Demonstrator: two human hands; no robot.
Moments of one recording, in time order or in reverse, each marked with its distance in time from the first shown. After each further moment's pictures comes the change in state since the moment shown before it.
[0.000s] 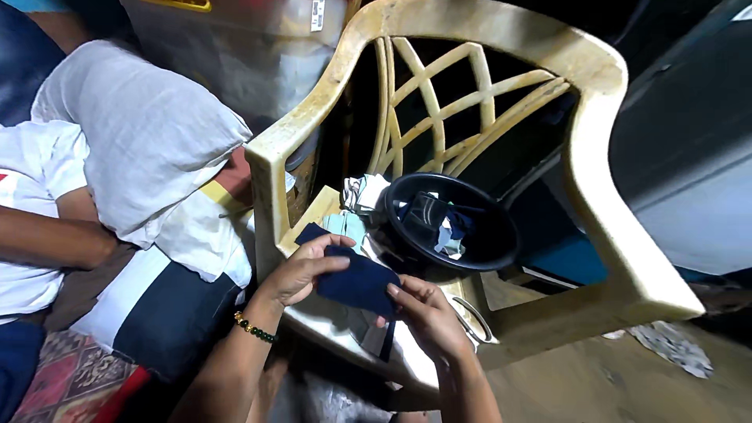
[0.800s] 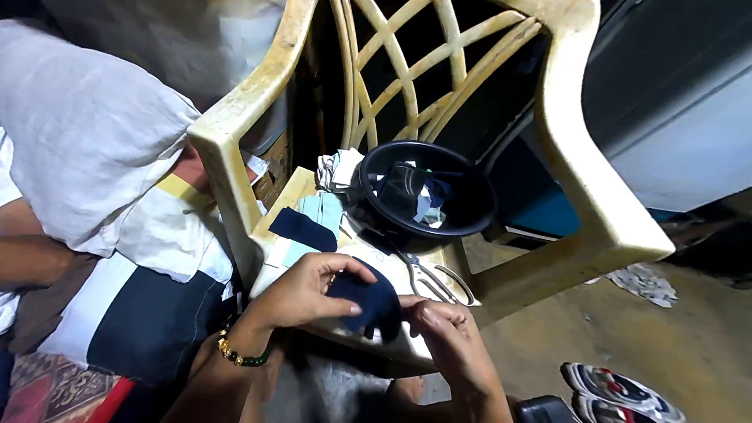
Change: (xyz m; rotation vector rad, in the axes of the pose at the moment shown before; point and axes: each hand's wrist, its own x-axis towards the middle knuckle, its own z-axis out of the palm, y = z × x) left_hand -0.008 -0.010 0.032 0.323 -0.349 0.198; right_hand -0.058 0.029 -0.039 -0.111 0.046 -0.345
